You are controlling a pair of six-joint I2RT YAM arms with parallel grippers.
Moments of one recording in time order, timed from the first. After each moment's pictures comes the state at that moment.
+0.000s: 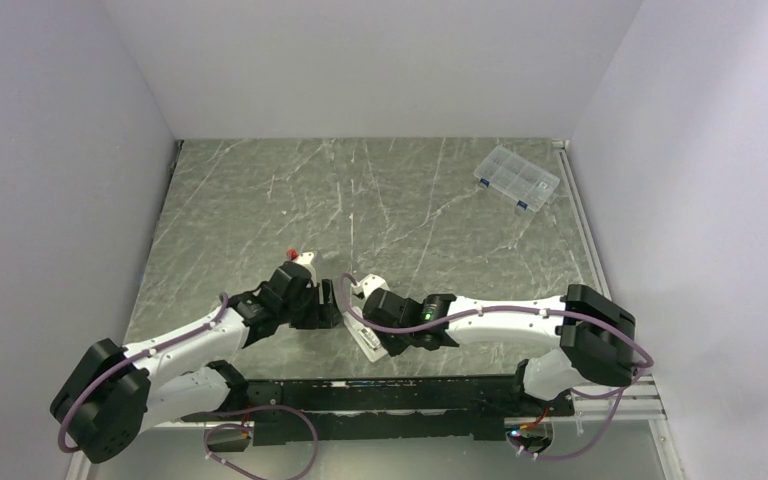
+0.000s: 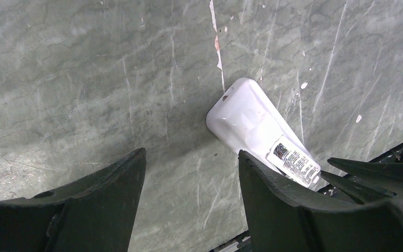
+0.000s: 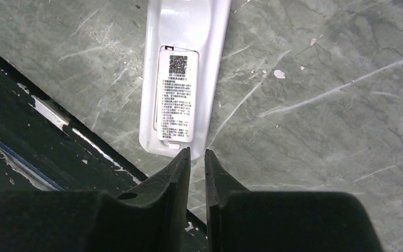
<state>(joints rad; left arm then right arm) -0.69 1.07 0.43 -0.21 0.06 -0.66 1.22 1.46 0.82 -0.40 0.15 0.46</state>
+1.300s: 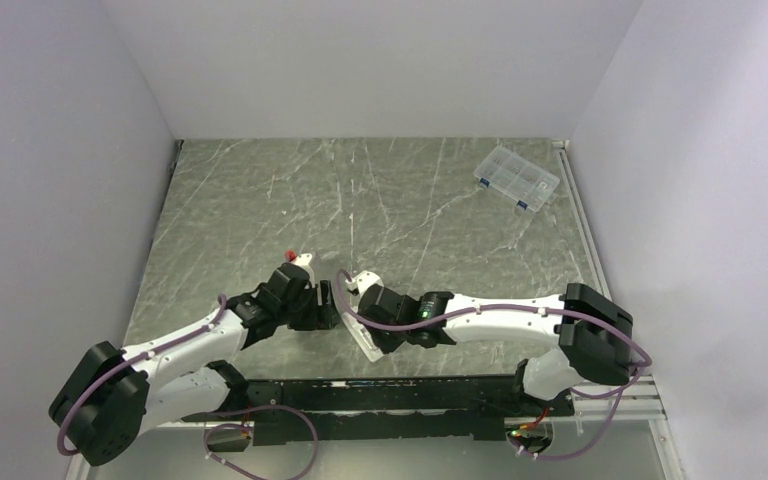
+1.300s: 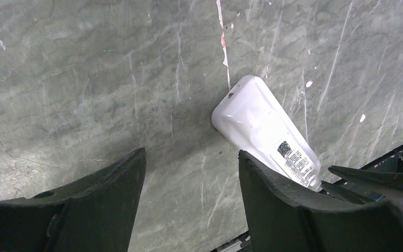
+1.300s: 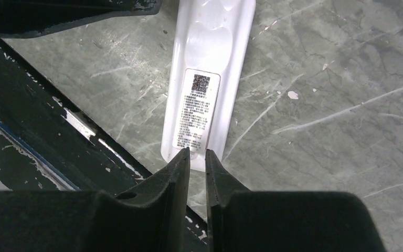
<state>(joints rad) -0.68 1.05 0.42 -0.21 0.06 -0.66 1.22 1.48 0.86 -0.37 0.13 0.46</state>
